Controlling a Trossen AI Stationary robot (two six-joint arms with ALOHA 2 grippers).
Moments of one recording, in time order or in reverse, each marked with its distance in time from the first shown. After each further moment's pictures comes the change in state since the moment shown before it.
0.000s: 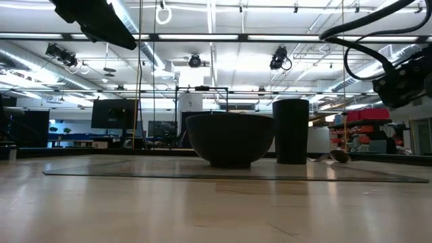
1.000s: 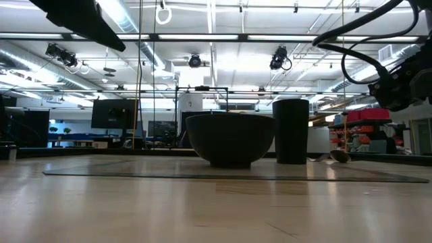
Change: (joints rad) left arm -0.076 -0.019 0.001 -0.194 -0.240 -0.058; right arm -0.034 0.003 -0.004 0.027 -0.032 0.042
